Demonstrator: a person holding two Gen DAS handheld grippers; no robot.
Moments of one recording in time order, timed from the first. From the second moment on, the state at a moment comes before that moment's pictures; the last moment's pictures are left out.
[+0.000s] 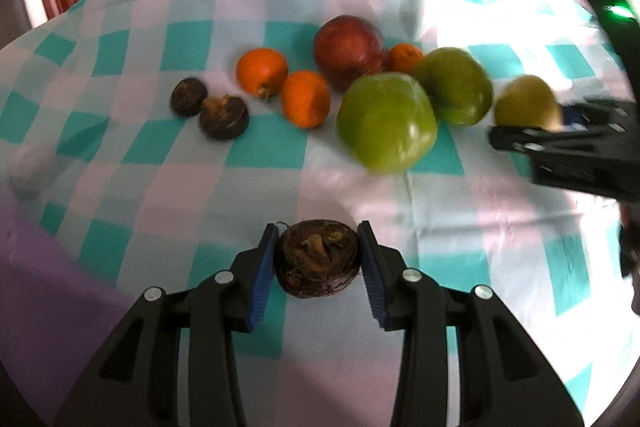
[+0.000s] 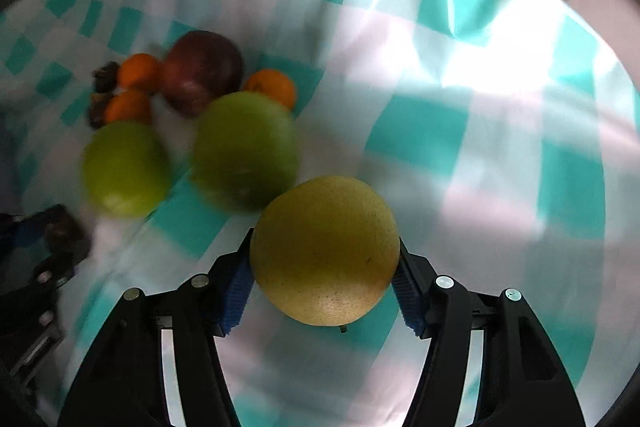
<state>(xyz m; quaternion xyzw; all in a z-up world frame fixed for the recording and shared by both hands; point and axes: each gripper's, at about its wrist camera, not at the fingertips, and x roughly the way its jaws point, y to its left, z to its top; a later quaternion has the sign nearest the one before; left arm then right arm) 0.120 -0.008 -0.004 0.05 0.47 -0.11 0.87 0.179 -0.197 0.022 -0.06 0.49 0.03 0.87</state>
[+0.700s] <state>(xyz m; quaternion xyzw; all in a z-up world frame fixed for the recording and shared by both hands) -0.088 -0.035 0.123 0.00 0.46 -0.08 0.88 -0.070 -0.191 0.158 -0.06 0.47 0.17 0.86</state>
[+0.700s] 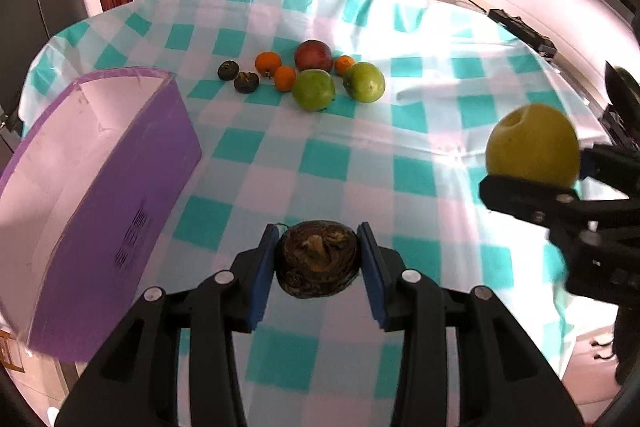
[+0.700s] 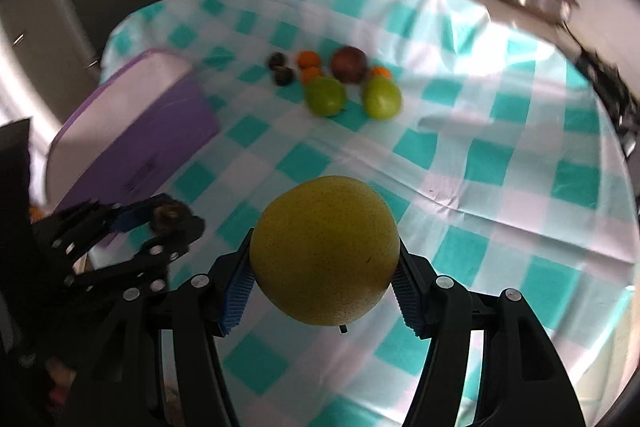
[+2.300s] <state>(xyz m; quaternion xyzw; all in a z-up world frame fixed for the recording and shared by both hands) -0.068 0.238 0.184 -0.07 0.44 0.03 0.90 -0.013 0.057 0.192 -0.11 0.45 0.38 0.80</state>
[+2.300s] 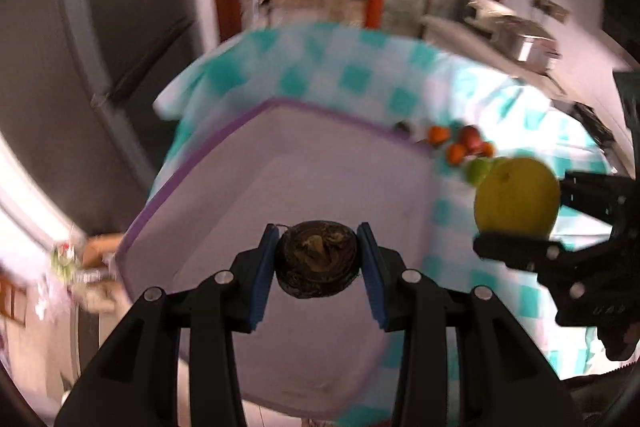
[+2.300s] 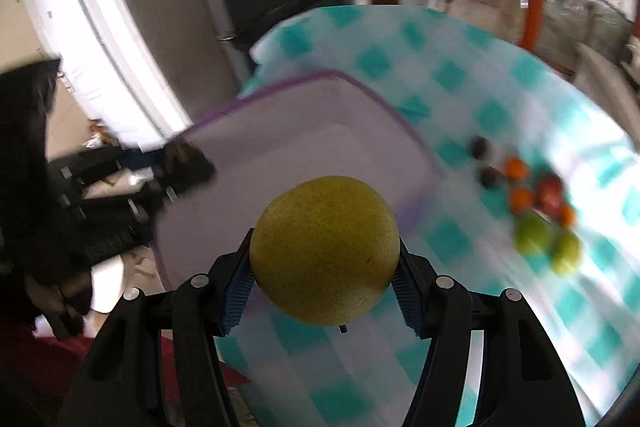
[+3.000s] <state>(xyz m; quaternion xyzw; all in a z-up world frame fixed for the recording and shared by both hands) -0.001 0.313 0.066 -0.01 0.65 0.06 0.76 0.082 0.218 0.039 -0.30 0.62 0.26 0.68</state>
